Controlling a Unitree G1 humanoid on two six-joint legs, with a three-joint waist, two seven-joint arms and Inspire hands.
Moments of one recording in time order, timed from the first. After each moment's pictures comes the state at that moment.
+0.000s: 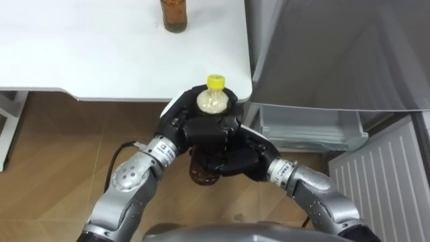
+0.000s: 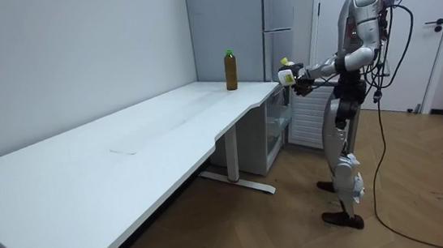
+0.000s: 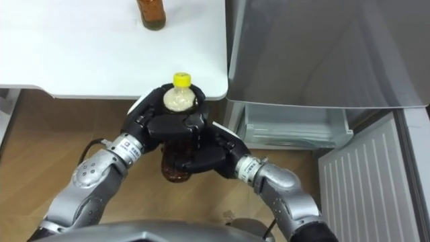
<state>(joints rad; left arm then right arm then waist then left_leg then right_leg) 0.20 0.23 -0.37 0.02 -0.41 -0.02 -0.22 0.12 -0.24 0.41 0.35 0.49 0.02 0.58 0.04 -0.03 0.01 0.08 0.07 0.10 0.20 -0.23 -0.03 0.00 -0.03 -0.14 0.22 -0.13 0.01</state>
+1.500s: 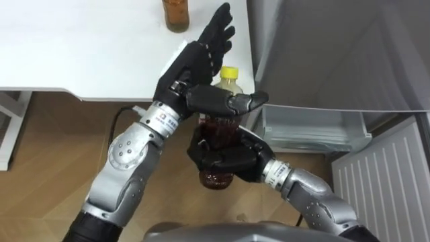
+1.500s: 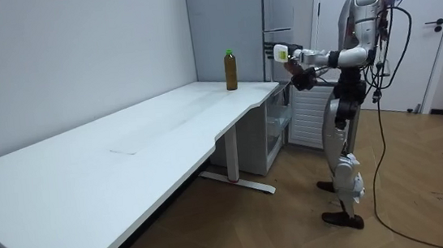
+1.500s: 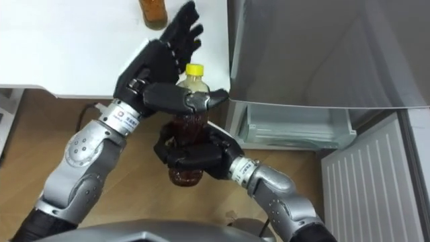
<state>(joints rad) 0.08 0.24 -0.33 -0.24 -0.42 -0.11 -0.21 0.12 -0.28 0.49 0.33 0.66 -0.01 0.63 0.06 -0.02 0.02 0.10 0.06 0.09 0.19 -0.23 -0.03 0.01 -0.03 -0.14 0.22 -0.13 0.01</state>
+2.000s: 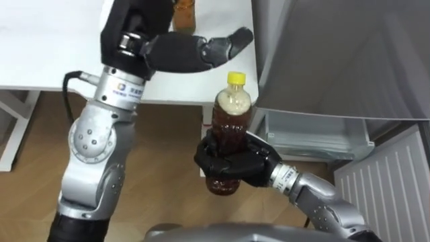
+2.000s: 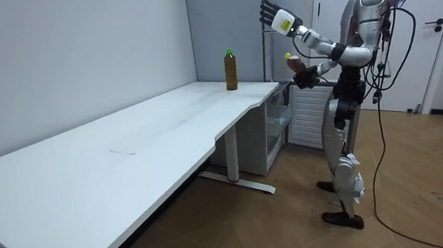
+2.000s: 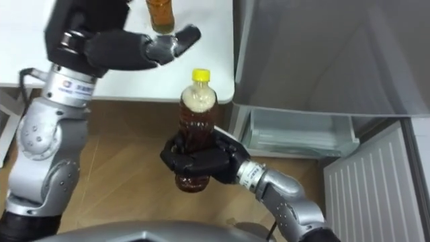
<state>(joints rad) 0.08 0.21 -0.10 -0.47 -0.27 -0.22 -0.05 0.19 -0.28 0.40 0.33 0.63 -0.01 0.71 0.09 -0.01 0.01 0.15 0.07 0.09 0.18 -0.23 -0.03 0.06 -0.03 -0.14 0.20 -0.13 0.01</state>
